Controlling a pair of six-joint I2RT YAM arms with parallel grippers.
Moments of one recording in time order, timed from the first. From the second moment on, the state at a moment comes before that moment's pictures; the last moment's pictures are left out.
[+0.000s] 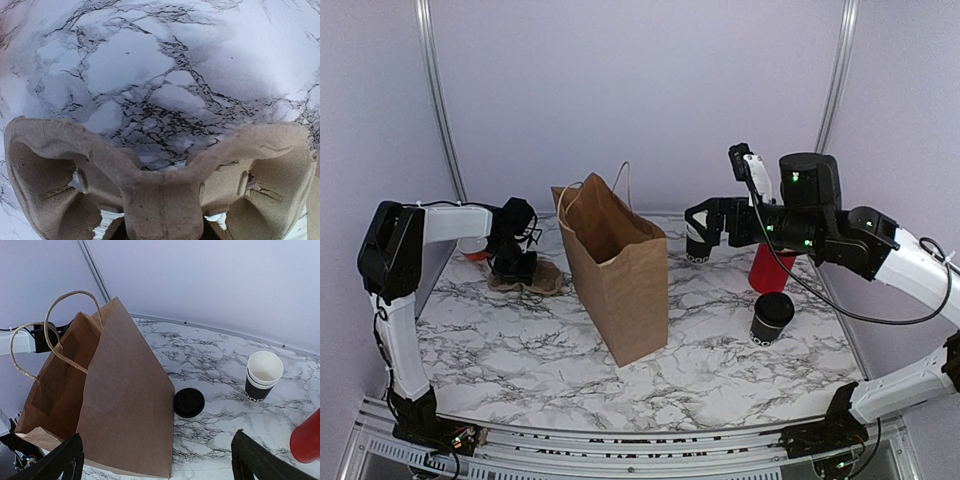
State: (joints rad) left arm -0.31 1.99 1.43 -0.74 -0.06 -0.28; right arm 0.85 1.17 1.24 -0.42 0.16 0.34
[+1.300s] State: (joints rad) left arm -0.32 1.54 1.26 -0.78 -0.10 -0.28; right arm 0.85 1.35 1.54 -0.50 0.14 0.25
